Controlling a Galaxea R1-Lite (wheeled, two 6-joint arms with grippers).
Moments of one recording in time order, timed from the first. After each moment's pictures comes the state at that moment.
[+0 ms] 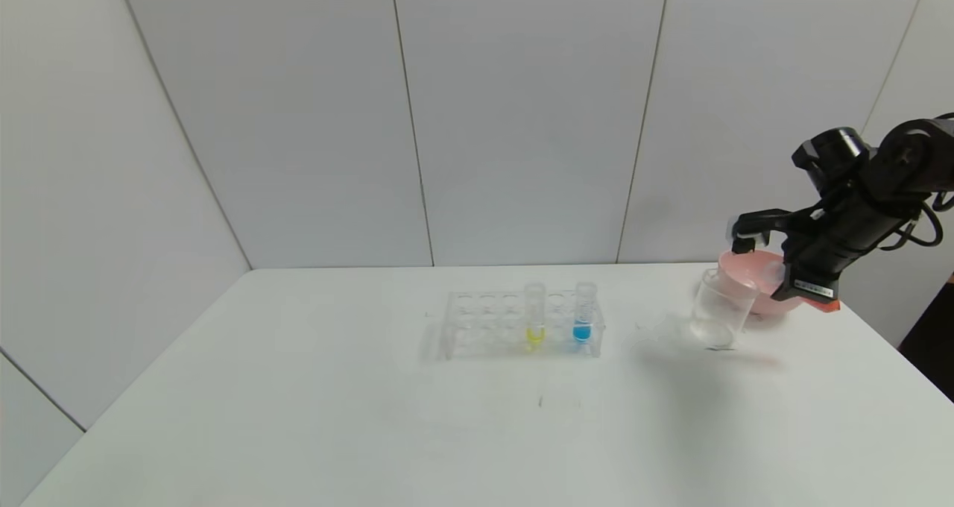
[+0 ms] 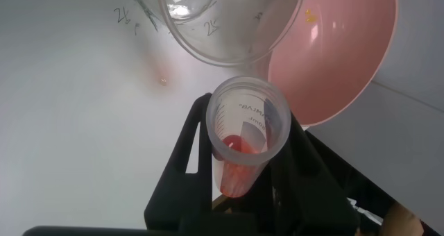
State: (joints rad) left arm 0.00 0.00 0.00 0.02 0.00 -0.02; right arm -0.04 2.18 -2.00 0.88 -0.07 -1.12
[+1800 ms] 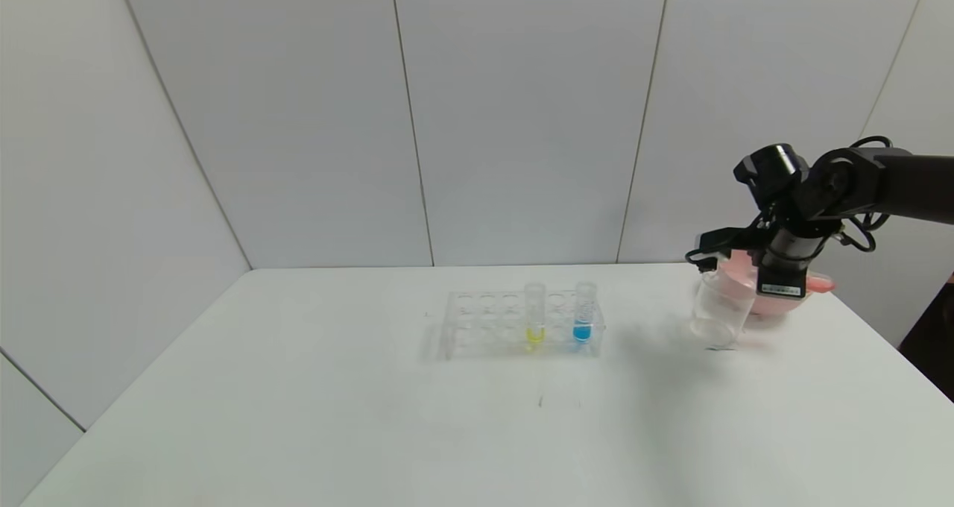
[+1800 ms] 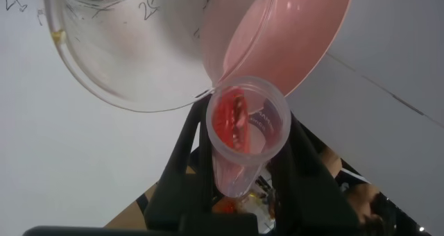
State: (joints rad) left arm 0.00 0.00 0.00 0.02 0.00 -0.02; right arm 0.07 2.26 -2.00 0.74 -0.45 -1.17
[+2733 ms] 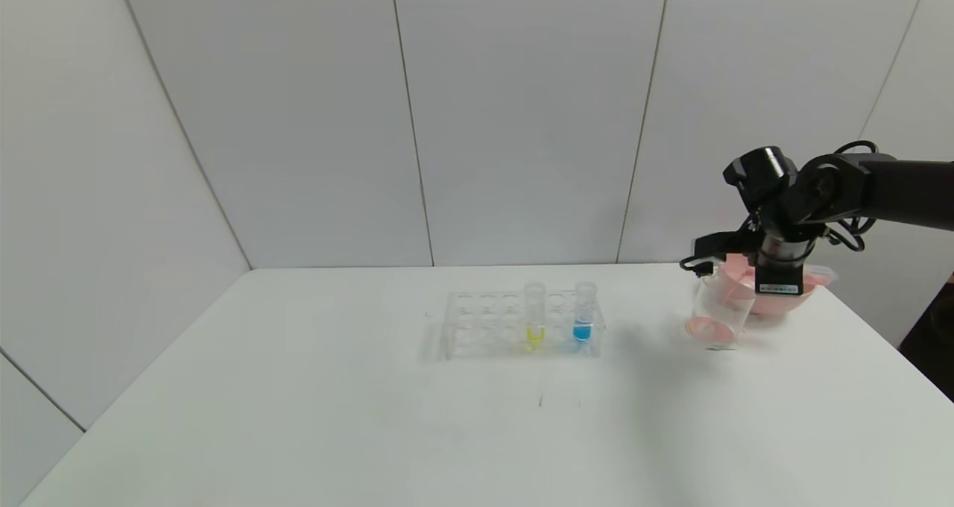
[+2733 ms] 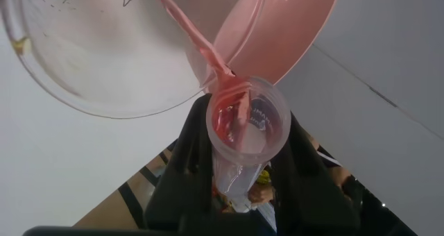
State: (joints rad) left arm 0.00 0.00 0.00 0.02 0.00 -0.02; right arm 0.09 2.27 -2.00 0.70 -0.55 -1.23
